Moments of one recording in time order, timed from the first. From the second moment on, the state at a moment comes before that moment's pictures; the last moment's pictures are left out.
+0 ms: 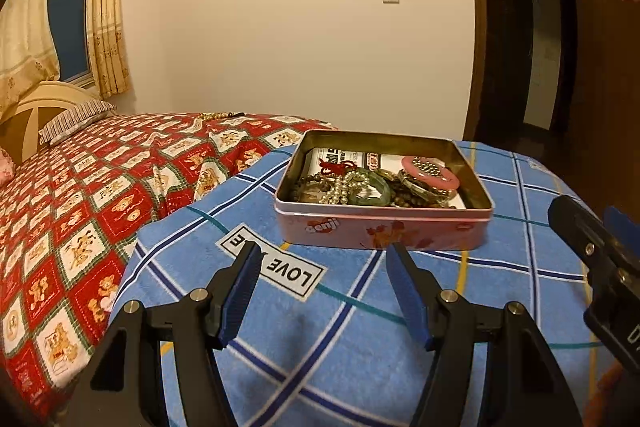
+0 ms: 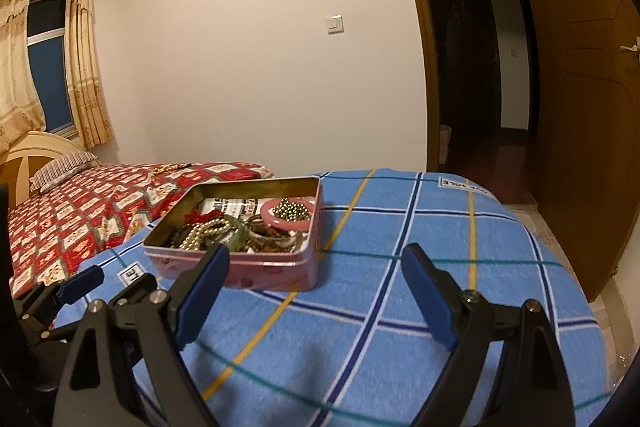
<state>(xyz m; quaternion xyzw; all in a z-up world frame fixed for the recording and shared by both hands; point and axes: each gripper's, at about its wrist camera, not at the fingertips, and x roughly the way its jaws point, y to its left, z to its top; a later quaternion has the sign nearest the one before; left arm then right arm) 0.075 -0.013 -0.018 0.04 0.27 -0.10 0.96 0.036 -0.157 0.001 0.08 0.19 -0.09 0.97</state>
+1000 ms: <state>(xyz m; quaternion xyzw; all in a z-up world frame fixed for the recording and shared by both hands) 0.011 0.024 0.085 0.00 0.16 -0.08 0.98 -0.036 -0.114 0.095 0.03 0.05 -0.08 1.00</state>
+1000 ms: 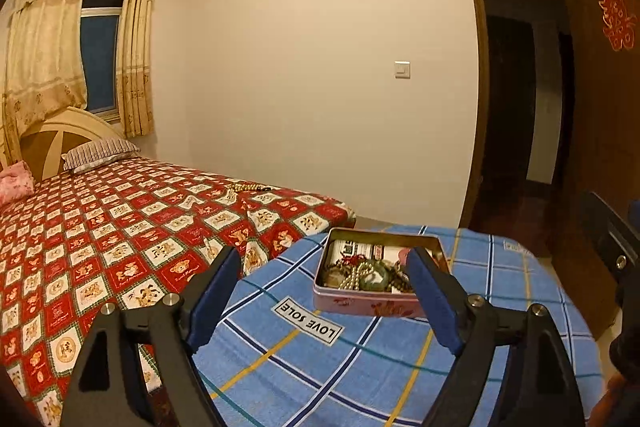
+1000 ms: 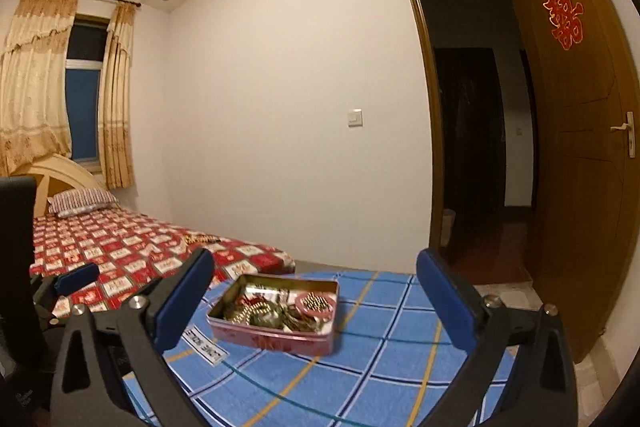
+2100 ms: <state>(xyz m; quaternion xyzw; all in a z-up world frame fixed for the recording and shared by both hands) 0.007 0.018 0.084 0.02 0.16 -0.08 0.98 -0.034 -0.134 0.090 0.08 0.06 -0.08 0.99</state>
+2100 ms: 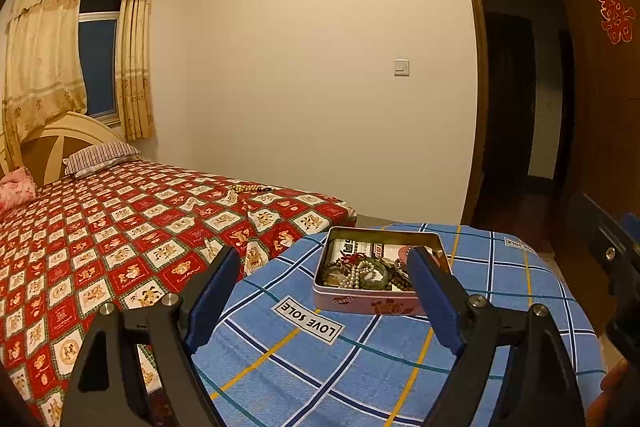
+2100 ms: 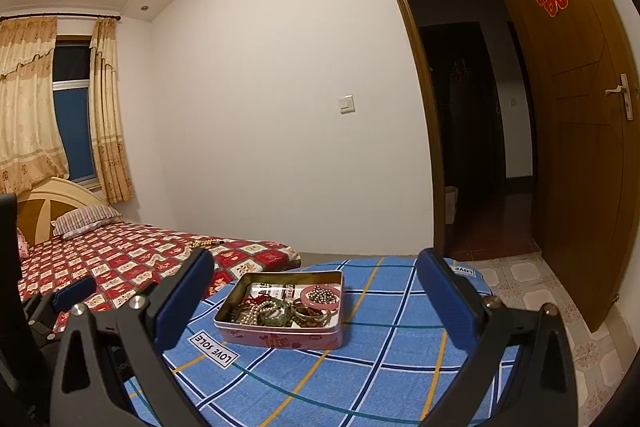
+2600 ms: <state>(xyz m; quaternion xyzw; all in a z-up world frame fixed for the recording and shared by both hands) 0.008 0.018 0.083 0.02 0.16 -0.07 0.98 -0.034 -0.133 0.088 0.08 0.07 -0.07 0.99</state>
